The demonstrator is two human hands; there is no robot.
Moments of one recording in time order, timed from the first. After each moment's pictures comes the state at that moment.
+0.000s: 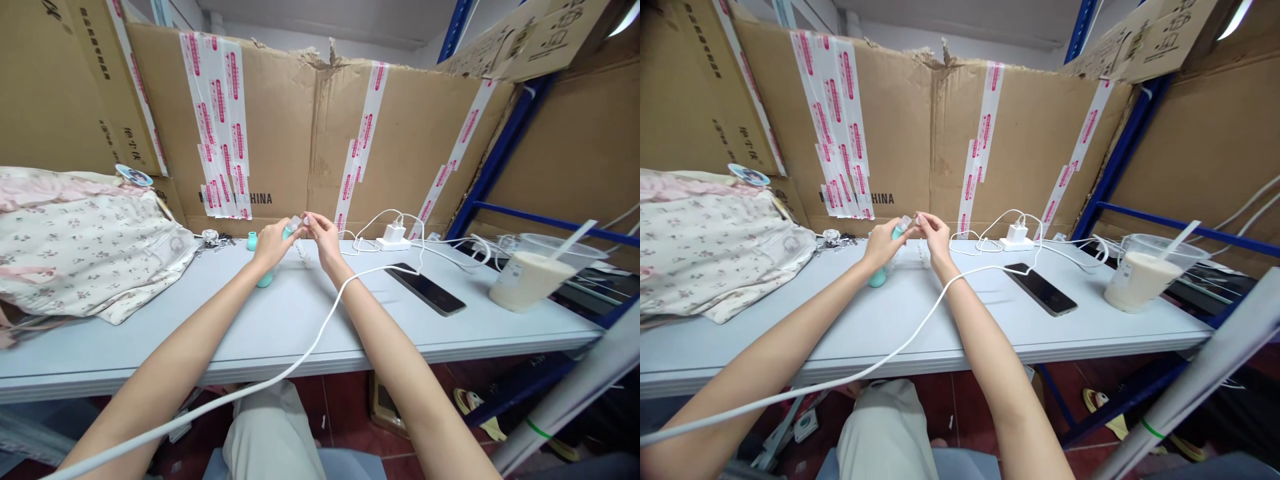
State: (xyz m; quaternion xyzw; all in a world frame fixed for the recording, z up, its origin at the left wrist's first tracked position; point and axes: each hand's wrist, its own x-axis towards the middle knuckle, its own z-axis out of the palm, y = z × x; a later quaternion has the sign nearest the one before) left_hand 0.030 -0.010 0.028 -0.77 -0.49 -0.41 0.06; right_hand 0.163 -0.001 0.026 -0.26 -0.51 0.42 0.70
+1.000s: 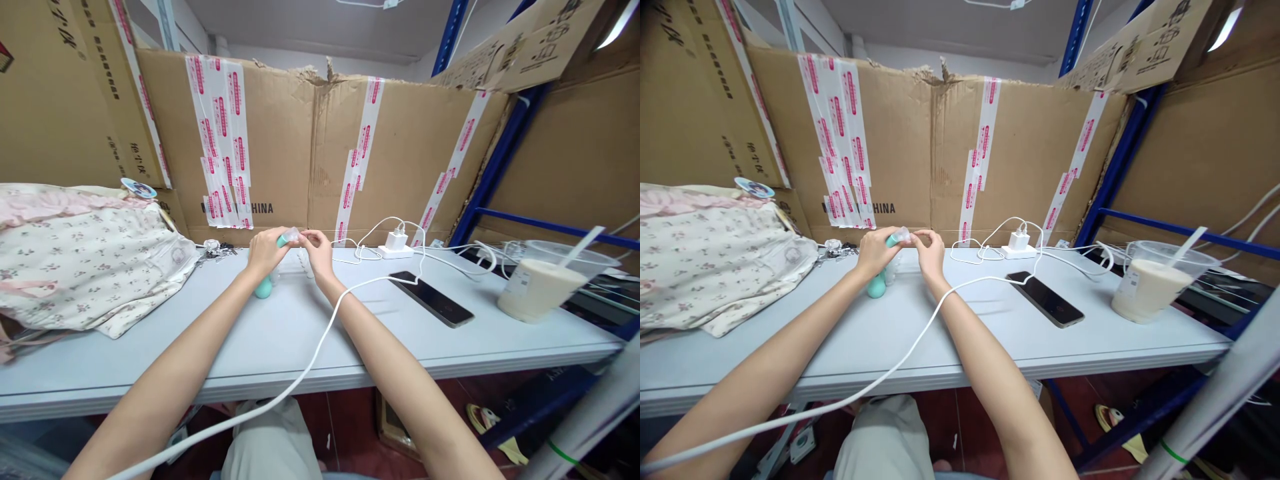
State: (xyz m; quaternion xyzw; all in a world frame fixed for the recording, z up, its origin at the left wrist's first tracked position) left_hand 0.019 -0.006 0.032 -0.75 -0.48 -0.44 0.09; right_hand 0.154 0.001 0.010 -0.37 -0.55 0.30 0.69
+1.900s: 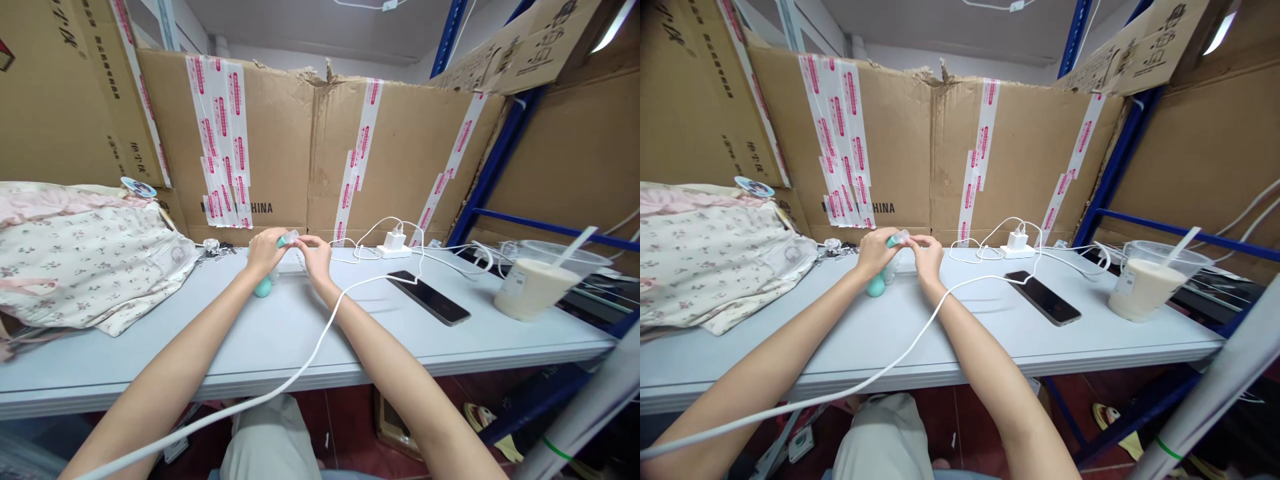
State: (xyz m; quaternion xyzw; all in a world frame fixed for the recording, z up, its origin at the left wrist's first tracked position) left_hand 0.017 -0.005 0.029 -0.77 -0.47 -0.42 0.12; right_hand 0.146 -0.006 0.005 -0.41 -0.55 0.22 0.70
